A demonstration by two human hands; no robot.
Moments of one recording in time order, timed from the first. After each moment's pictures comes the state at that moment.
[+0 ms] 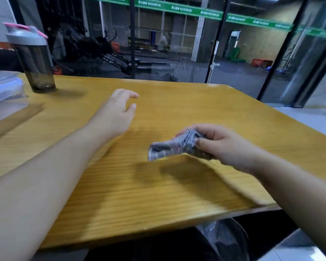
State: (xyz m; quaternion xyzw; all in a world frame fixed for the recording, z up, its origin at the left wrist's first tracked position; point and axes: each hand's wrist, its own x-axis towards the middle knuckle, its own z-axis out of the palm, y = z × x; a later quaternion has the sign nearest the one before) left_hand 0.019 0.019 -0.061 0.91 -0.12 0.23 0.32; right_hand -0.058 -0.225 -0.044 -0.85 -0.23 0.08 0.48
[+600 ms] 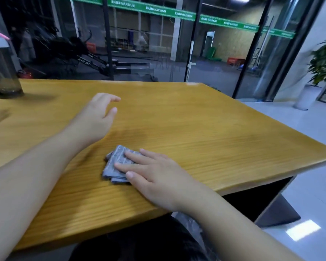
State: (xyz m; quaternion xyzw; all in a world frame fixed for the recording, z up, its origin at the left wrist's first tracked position) left_hand 0.014 0.005 -0.064 0.91 -0.20 0.24 0.28; right_hand -0.109 -0.172 -0.081 -0.96 -0.25 0.04 0.16
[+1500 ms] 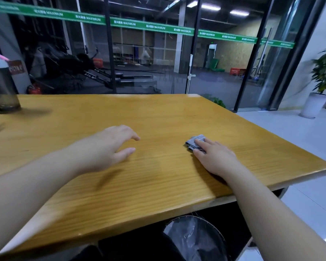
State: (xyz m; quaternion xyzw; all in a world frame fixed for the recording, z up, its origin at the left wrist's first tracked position) left_hand -0.027 -0.052 -0.053 0.94 -0.33 0.10 0.10; right_hand -0.042 -0.338 -0.079 -0.99 0.08 0.02 0.10
